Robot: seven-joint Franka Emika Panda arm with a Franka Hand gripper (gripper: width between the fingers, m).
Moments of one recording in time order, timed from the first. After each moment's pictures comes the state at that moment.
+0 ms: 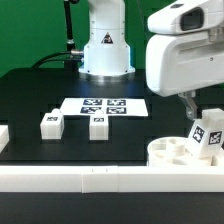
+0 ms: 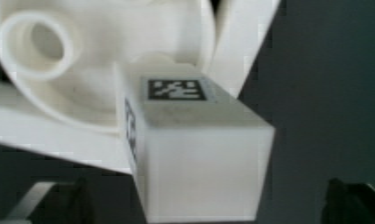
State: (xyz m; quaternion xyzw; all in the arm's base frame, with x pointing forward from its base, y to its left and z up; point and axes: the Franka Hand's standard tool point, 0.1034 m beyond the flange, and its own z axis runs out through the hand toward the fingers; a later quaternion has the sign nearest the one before) arm 0.639 0.133 0.100 -0.97 -0.22 -0.03 0.05
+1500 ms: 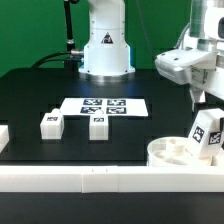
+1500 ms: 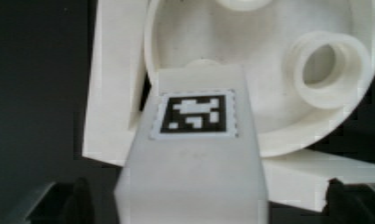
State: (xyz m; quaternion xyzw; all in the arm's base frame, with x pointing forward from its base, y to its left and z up) arm 0.631 0.124 0.083 -0.61 -0.79 -0.02 -0.02
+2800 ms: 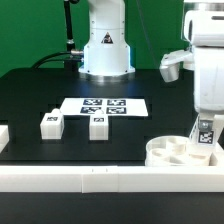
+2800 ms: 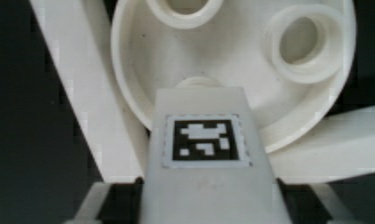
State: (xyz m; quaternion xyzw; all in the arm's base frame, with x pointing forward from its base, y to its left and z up) arm 0.631 0.116 0.080 -0.85 -0.53 -0.02 -0.01
